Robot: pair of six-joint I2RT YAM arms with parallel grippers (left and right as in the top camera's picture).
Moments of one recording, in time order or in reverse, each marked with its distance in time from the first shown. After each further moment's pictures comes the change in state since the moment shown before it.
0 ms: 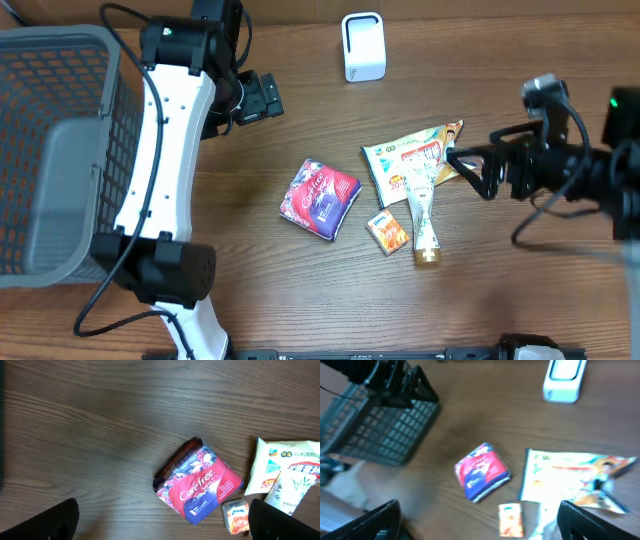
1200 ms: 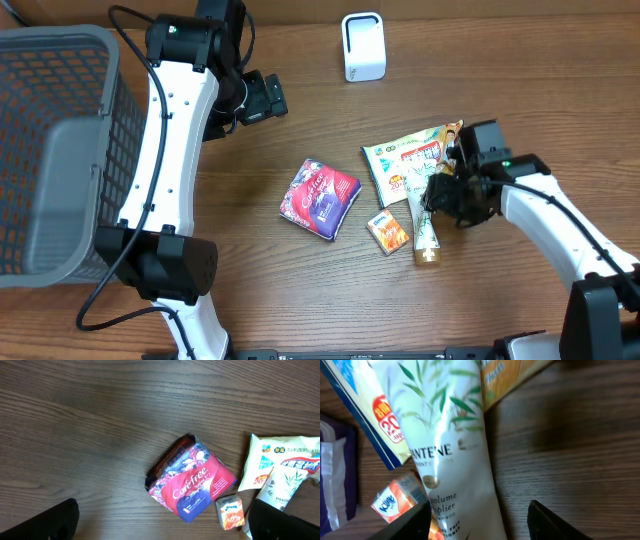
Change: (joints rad) left arm 0.000 0.016 0.000 0.005 0.037 0.000; right arm 0.262 0.326 -0.557 0.454 0.571 0.561
